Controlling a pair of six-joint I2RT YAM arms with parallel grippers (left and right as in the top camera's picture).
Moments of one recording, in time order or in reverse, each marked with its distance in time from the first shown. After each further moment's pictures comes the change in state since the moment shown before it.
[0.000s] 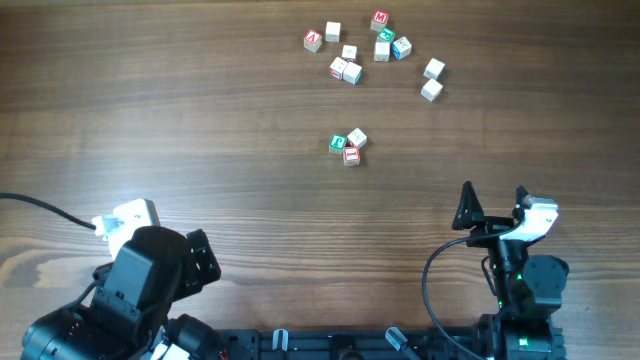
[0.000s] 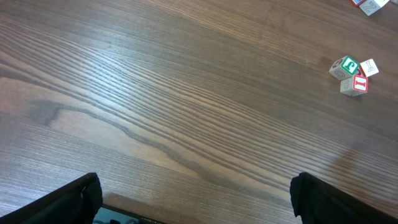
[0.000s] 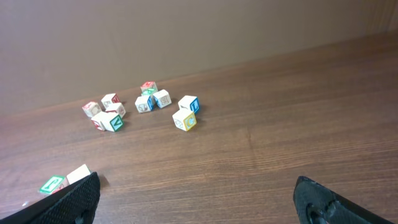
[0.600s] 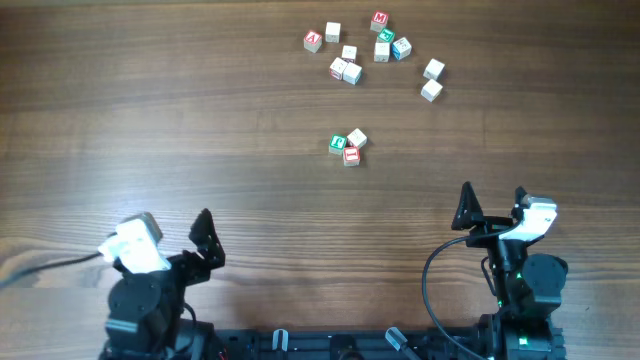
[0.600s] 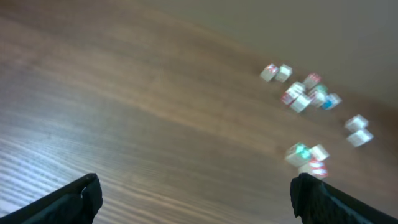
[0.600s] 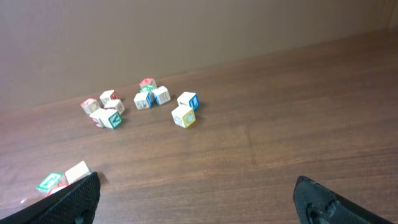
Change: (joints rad) left arm 0.318 -0.526 -0.601 0.702 0.164 0.324; right arm 0.000 0.010 -0.001 0.000 0.000 -0.003
